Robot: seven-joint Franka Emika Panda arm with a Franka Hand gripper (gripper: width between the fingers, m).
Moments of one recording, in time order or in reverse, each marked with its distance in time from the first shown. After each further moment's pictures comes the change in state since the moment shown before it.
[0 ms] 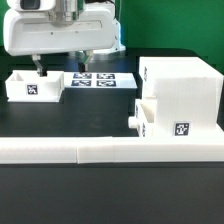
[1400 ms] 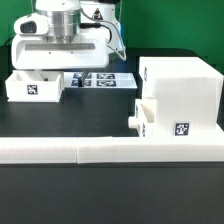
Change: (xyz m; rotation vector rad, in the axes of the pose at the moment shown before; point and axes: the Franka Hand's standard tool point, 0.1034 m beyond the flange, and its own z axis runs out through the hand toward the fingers) arm -0.074 -0.014 0.059 0.018 0.016 0.174
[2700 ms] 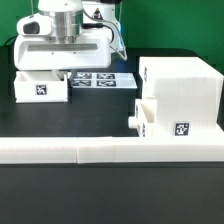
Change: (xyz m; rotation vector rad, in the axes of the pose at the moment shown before) arm 0.001 -0.005 0.000 0.002 -0.003 -0.024
